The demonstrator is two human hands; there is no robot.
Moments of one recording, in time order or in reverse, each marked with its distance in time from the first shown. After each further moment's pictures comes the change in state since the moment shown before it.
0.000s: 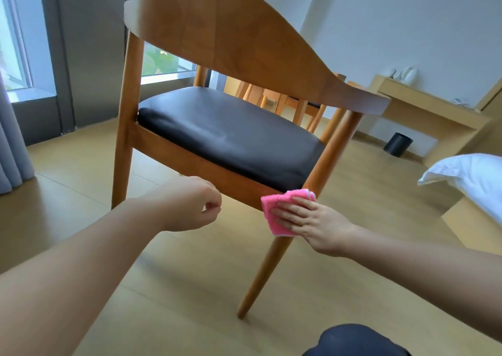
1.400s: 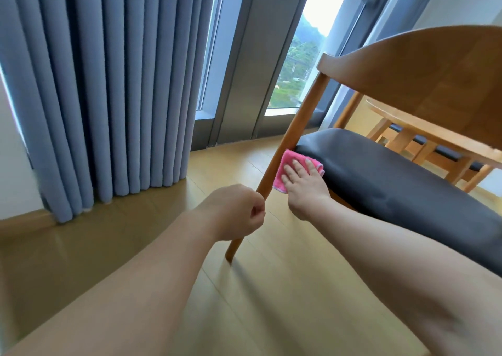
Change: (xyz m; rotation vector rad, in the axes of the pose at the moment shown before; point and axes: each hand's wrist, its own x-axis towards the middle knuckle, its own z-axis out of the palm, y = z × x) left_hand -0.116 -0.112 -0.057 -0.079 0.161 -0.534; right_hand 0.354 -0.033 -0.135 0.106 0.042 0.272
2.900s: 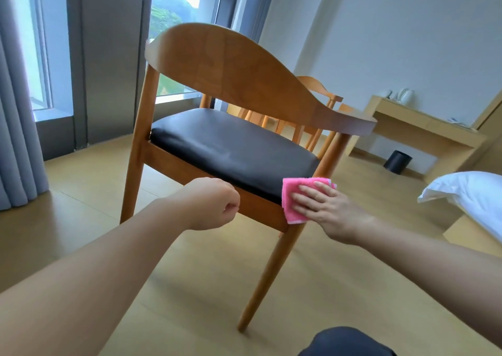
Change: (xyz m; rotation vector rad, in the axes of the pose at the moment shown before) left_hand 0.025 0.189 0.047 0.195 -0.141 0.536; right_hand -0.344 0.187 0.076 0.038 -0.157 -0.050
